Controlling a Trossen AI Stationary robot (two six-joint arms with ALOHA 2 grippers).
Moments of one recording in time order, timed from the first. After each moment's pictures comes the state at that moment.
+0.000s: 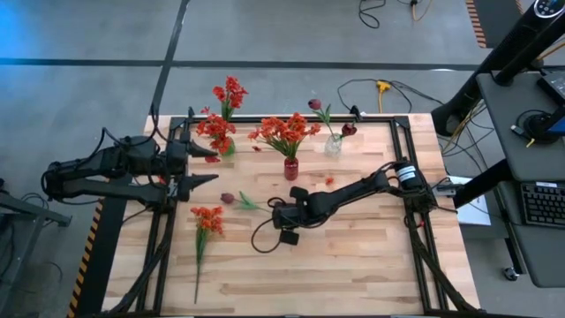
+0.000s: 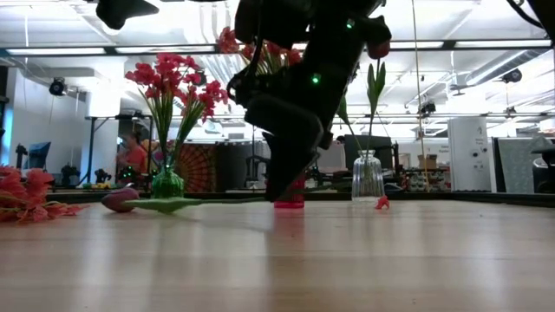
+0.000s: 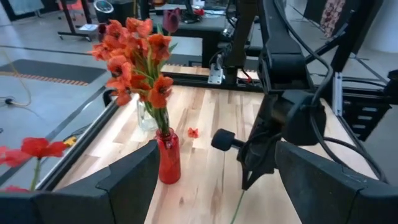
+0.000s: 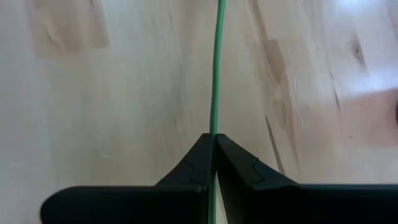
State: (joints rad) left arm 0.04 0.57 0.84 -0.53 -0.07 -0.05; right arm 0.19 2.11 1.50 -0.55 0.26 0.34
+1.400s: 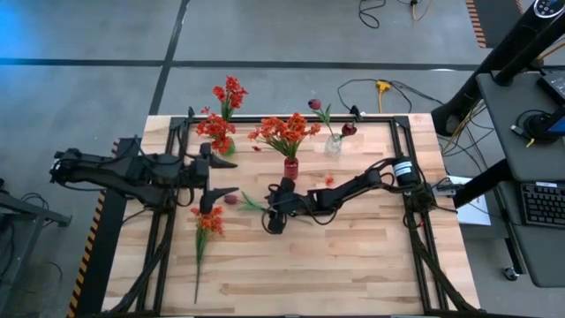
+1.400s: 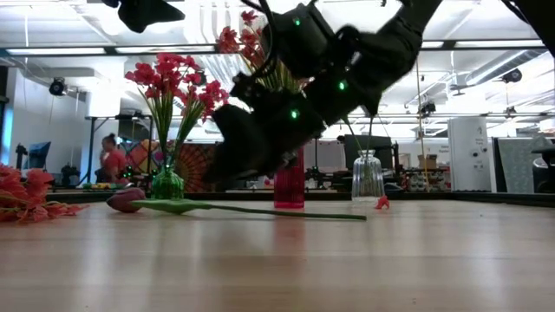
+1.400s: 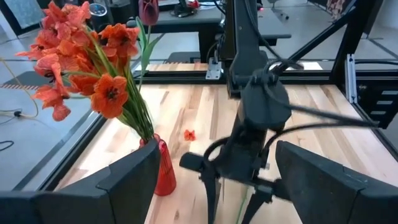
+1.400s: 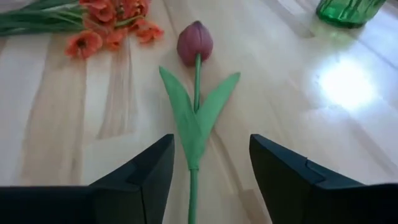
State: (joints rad) left arm -0.16 0.75 0.76 -0.29 -0.29 -0.03; right arm 0.10 2.13 1.20 0.38 0.30 0.18
